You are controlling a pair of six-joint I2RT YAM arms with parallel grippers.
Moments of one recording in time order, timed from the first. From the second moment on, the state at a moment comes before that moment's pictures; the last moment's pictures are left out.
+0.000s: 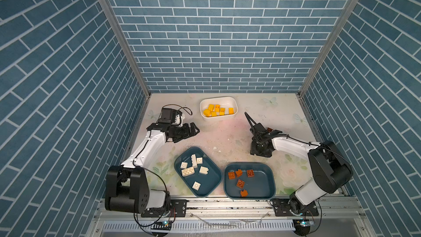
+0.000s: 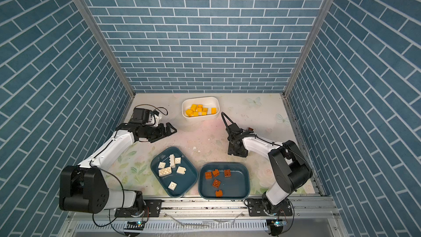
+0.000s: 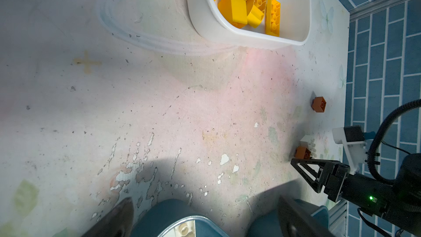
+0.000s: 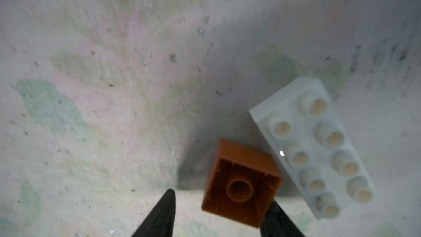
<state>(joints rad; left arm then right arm) -0.10 1.37 0.98 -0.63 0.48 -0.37 0.58 1.61 0.90 -0.62 0.06 0.69</state>
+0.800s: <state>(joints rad) -0.10 1.39 0.98 -0.64 0.48 -0.34 0.57 1.71 1.04 -0.68 0.12 0.51</state>
